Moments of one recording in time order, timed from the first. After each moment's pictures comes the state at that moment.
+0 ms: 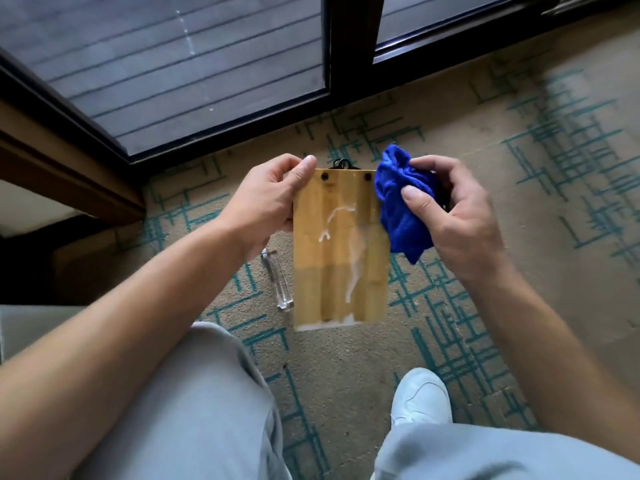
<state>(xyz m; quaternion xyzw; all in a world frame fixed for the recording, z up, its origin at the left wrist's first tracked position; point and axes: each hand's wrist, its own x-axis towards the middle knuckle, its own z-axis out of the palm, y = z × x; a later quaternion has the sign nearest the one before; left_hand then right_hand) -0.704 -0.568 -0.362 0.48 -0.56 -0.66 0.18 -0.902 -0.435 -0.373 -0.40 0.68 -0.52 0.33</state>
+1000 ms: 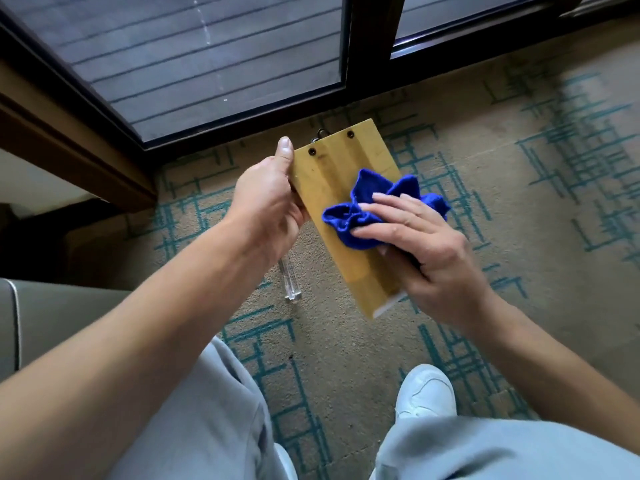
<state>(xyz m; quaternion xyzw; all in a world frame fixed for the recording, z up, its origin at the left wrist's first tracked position) -0.703 -0.549 -0.339 0.55 -0.24 -0.72 0.34 -0.862 -0.412 -0.389 -0.71 0.58 -0.36 0.17</state>
